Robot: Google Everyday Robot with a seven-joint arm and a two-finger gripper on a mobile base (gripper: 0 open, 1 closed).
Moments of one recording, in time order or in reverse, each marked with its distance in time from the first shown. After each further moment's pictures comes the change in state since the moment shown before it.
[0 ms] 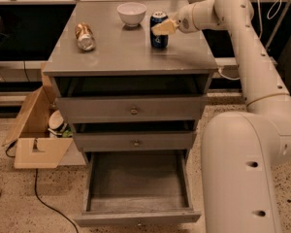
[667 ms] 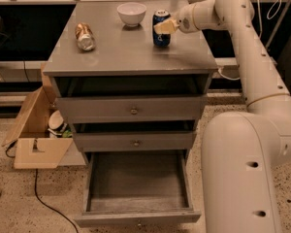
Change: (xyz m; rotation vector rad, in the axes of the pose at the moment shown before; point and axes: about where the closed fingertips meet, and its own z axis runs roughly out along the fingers) arm -0.001 0.000 0.000 0.001 -0.001 0.000
